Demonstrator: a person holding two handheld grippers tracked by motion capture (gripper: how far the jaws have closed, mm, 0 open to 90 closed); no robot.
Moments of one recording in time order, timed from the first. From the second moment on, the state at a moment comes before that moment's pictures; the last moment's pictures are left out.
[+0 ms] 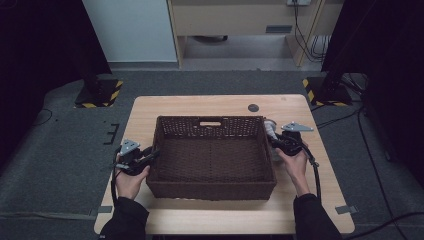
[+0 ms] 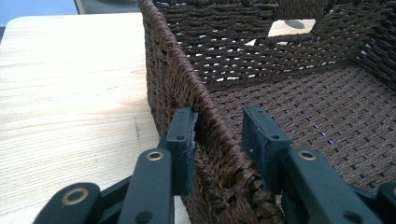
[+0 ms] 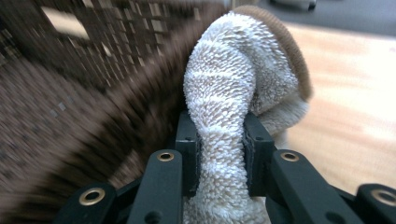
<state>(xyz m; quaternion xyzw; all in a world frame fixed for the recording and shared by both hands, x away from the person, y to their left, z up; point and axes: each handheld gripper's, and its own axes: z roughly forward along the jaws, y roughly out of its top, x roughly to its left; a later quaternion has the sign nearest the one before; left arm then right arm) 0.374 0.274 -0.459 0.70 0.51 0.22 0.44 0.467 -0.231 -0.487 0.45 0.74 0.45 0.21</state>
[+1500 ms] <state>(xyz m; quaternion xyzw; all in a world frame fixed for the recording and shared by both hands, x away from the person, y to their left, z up) 0.374 0.275 -0.460 0.70 0.51 0.22 0.44 0.448 -0.238 -0.470 0.42 0.76 0.46 0.19</state>
